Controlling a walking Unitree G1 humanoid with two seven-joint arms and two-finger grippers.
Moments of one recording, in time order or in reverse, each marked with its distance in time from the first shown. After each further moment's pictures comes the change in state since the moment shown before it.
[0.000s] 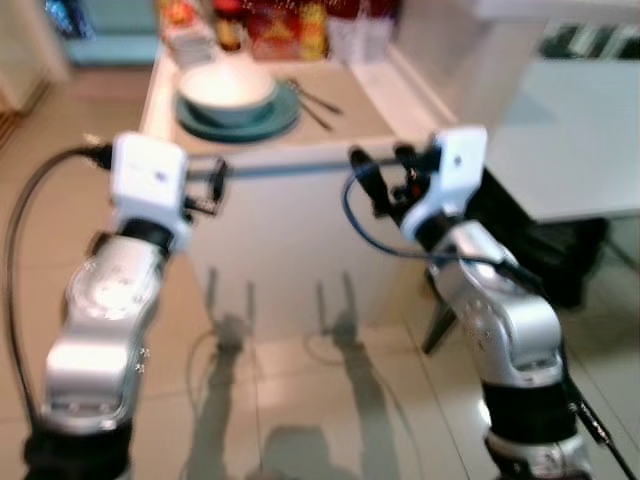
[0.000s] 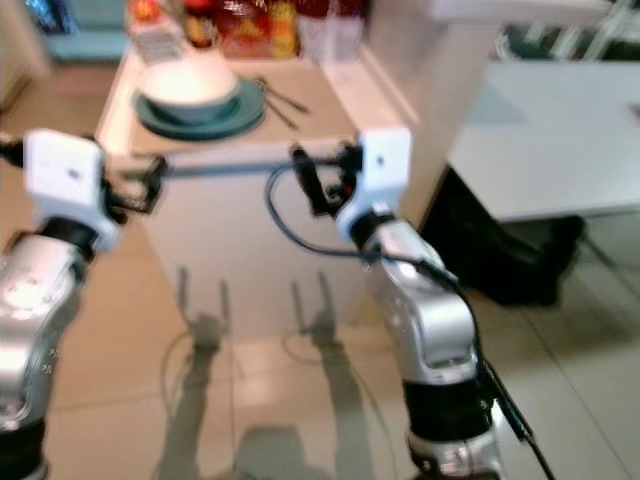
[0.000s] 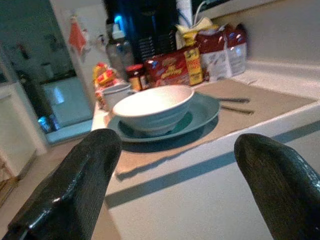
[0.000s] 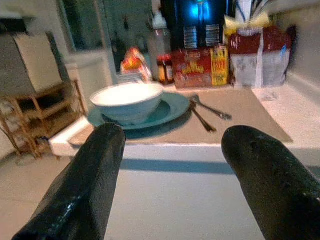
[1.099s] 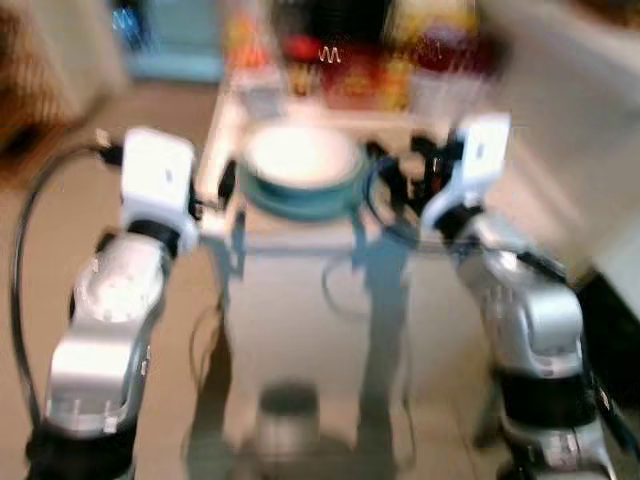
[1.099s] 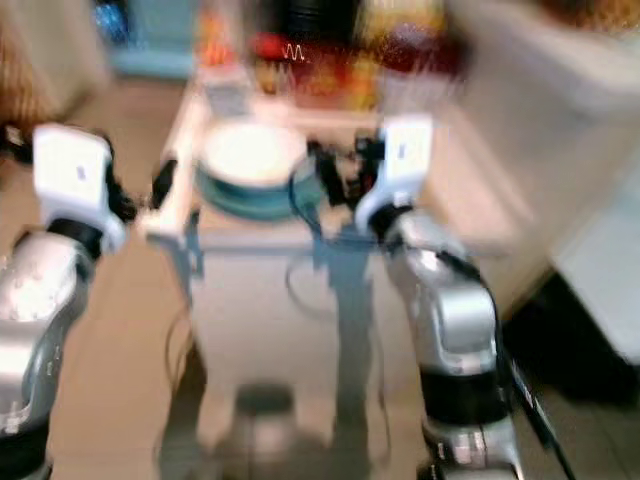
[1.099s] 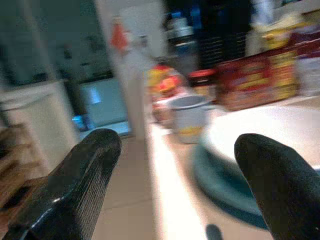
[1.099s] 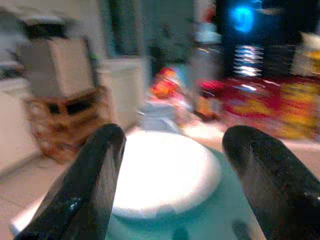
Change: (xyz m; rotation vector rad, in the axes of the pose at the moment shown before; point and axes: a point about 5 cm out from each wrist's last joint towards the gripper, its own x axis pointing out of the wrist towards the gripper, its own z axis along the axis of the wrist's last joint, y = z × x) left arm 0.001 0.004 0.004 0.003 -0.018 0.014; right arm 0.004 -0.005 0.021 -0.013 -0.064 0.052
